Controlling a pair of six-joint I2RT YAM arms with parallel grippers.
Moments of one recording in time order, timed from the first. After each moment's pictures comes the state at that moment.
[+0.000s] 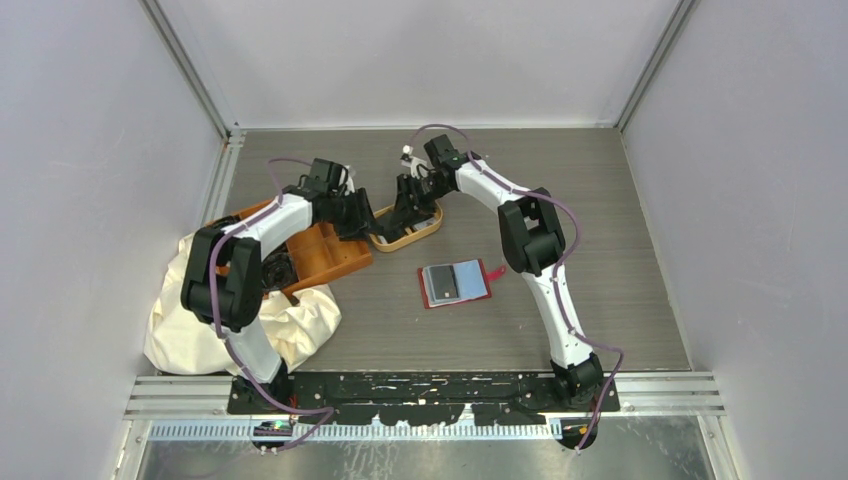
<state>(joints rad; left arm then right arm) -0.29 1.75 1.19 -0.44 0.35 -0.54 0.49 2.45 2.04 -0.66 -0.81 0.28</state>
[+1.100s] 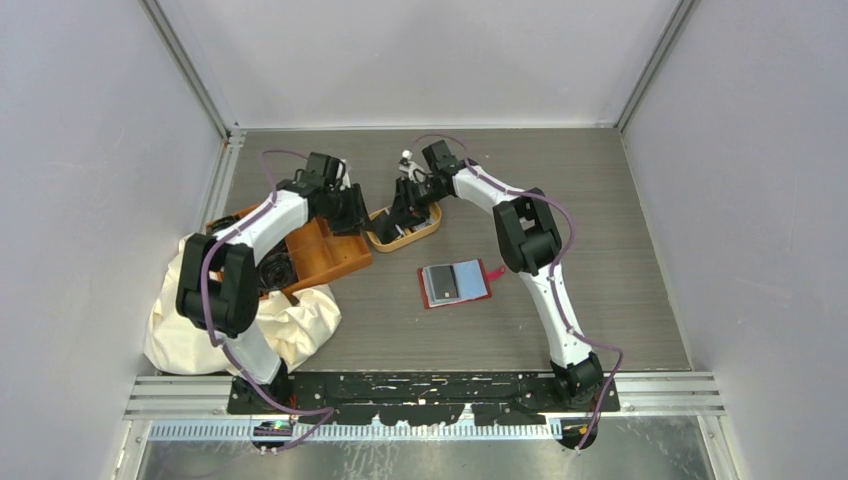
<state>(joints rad) -0.29 1.74 1.24 -0.52 0.29 -0.51 0.49 2.49 2.01 -0.54 -0.92 0.45</state>
